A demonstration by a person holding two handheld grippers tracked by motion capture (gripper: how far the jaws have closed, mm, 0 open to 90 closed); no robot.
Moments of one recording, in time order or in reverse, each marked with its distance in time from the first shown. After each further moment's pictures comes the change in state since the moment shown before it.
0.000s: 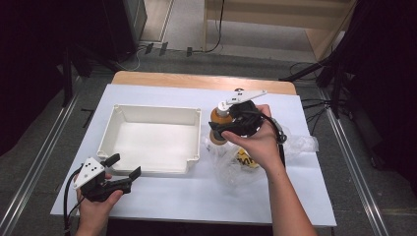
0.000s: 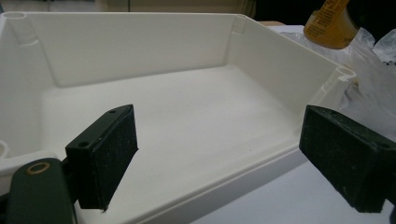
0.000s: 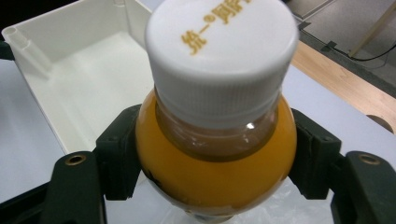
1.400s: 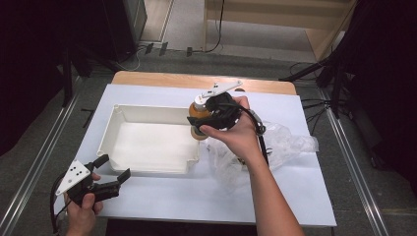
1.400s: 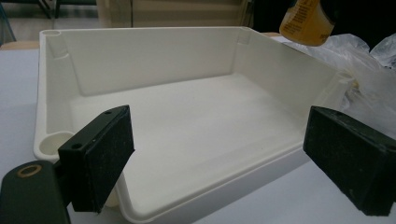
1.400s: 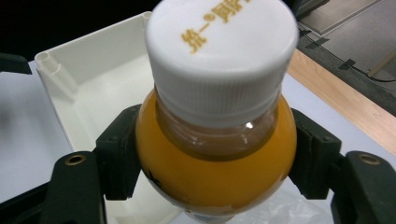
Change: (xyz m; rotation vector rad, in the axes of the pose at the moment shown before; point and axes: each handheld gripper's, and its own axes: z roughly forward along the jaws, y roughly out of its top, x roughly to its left) left arm 0.016 -0.004 -0.018 -0.051 -0.016 0.022; right arm 0.029 0.038 0.025 -0.016 0.053 -0.048
